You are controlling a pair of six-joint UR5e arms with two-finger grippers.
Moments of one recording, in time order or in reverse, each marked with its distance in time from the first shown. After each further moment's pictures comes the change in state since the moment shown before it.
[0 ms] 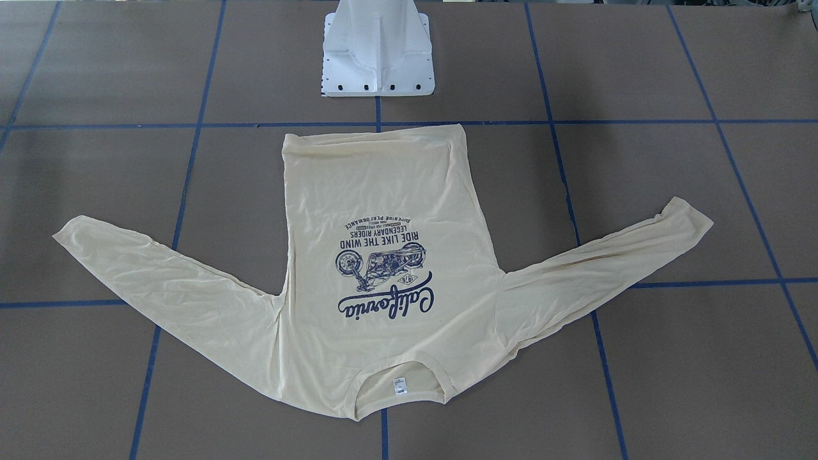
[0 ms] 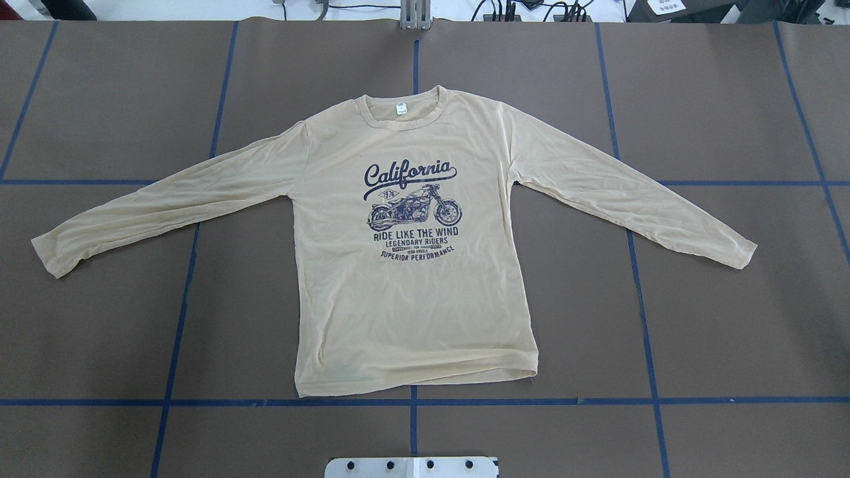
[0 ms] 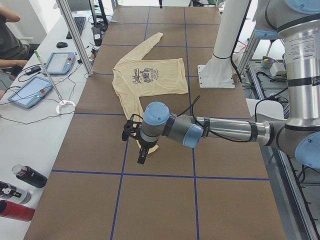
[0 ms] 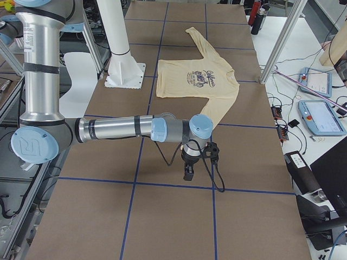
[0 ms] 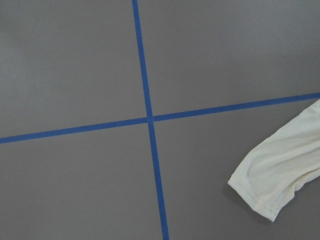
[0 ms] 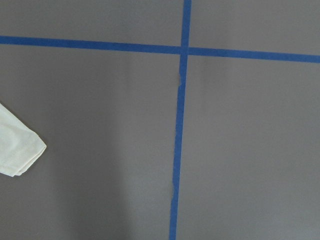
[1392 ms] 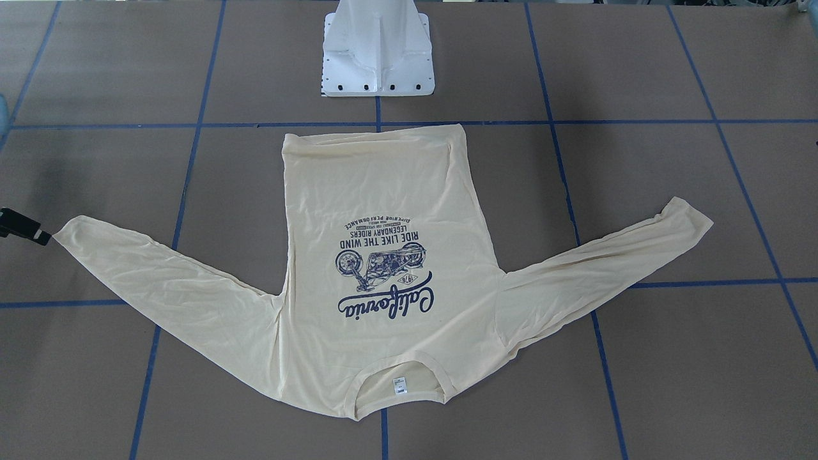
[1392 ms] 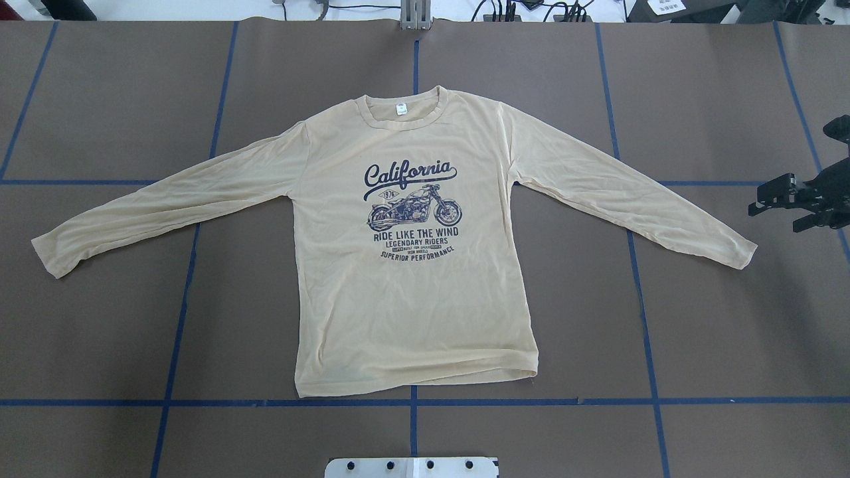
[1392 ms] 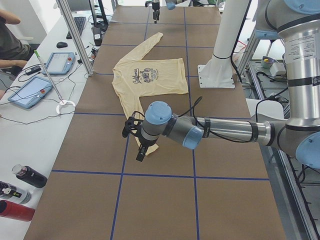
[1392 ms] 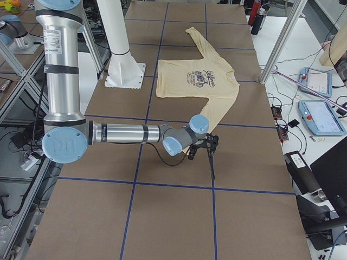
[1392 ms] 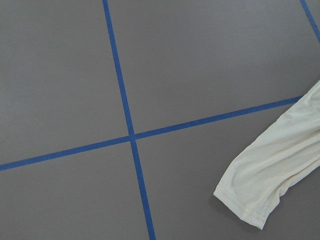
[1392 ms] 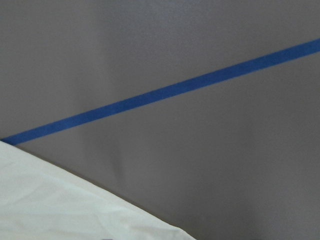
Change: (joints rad) left arm 0.018 0.004 0.008 -0.119 -0.030 -0.002; right arm -0.324 0.065 -0.247 0.774 0.061 0.978
